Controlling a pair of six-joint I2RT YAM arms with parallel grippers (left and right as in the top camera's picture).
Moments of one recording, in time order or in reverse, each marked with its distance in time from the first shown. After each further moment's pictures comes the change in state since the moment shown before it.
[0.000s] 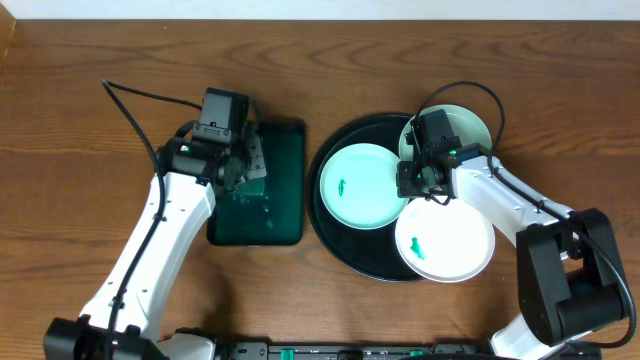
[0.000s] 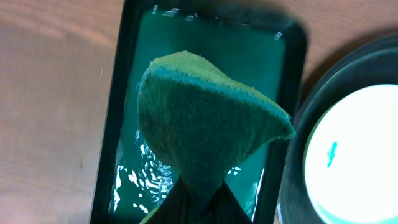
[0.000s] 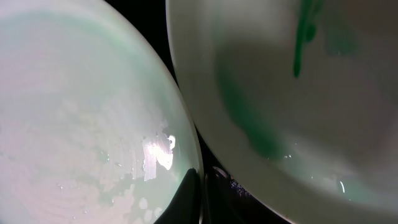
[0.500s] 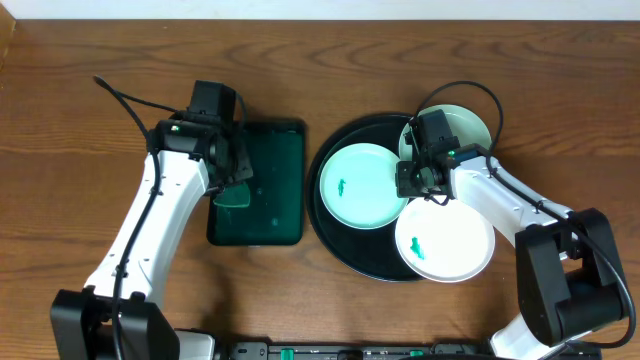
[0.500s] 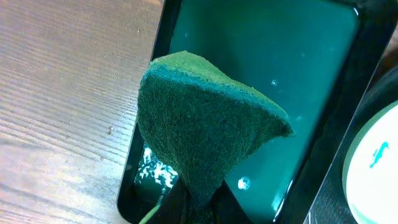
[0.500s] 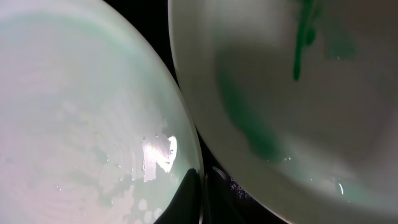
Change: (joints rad) left arm 0.075 0.087 0.061 -0.134 -0.005 -0.029; right arm 0.010 0.000 0.000 0.005 0.010 0.000
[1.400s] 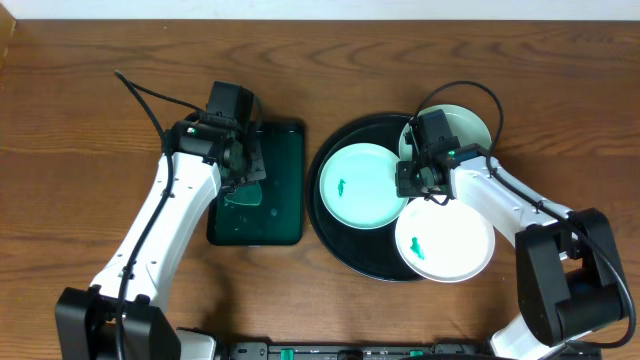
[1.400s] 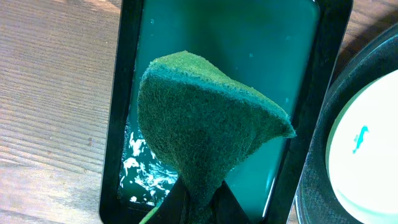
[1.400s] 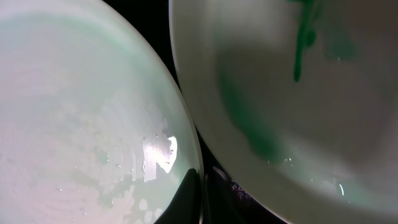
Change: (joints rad) left arm -0.070 0.000 0.000 0.032 0.003 0.039; right arm 0.000 0.000 0.000 0.002 -0.002 0.000
